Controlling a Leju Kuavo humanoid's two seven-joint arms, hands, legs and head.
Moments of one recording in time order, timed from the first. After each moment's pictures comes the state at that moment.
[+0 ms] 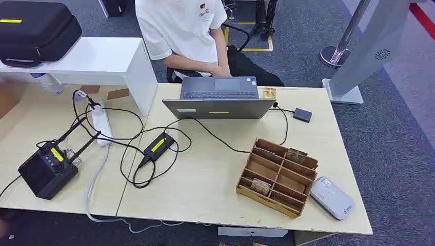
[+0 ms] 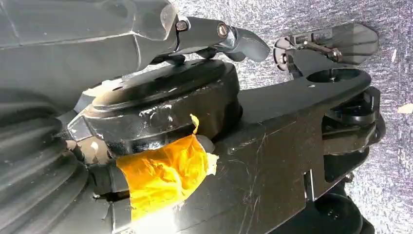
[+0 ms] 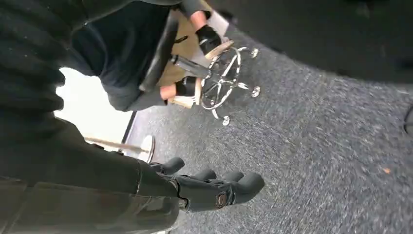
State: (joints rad) left arm -0.09 -0.06 -0.58 -0.14 0.75 0.15 0.22; right arm -0.03 0.10 -0.47 -0.19 0.83 0.04 0.39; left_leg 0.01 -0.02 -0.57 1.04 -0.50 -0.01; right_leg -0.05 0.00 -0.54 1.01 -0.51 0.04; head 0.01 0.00
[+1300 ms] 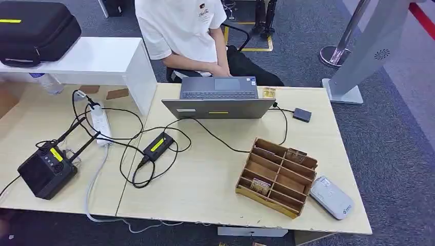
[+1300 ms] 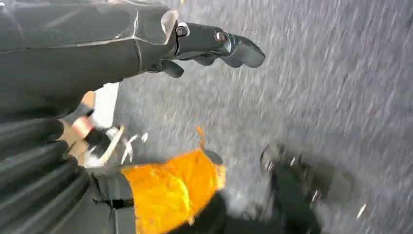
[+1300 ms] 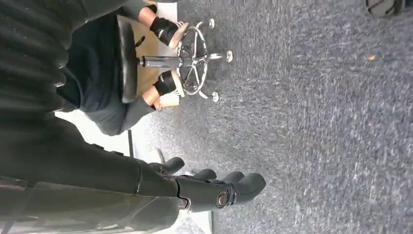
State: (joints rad) left arm -0.11 -0.13 -0.61 -0.03 0.86 0.70 0.01; right arm -0.04 0.14 -0.61 -0.19 0.87 -0.37 0.44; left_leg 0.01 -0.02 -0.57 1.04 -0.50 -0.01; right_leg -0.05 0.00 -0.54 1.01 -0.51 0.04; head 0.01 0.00
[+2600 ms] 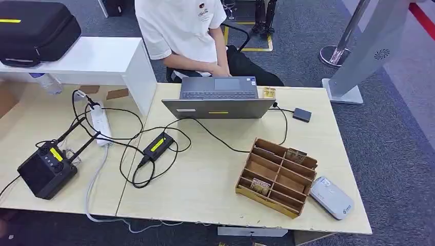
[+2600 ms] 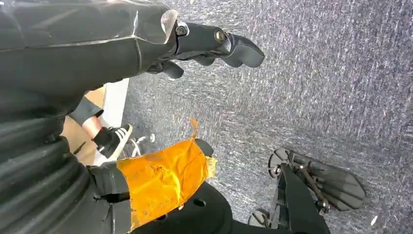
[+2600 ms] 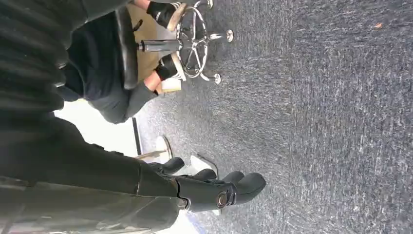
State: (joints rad) left arm -0.12 -0.10 -0.67 -0.02 0.92 0.70 0.04; right arm -0.04 0.13 -0.62 -0.20 0.93 -0.43 0.47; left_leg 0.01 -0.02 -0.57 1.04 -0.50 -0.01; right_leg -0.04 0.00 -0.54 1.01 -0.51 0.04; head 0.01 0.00
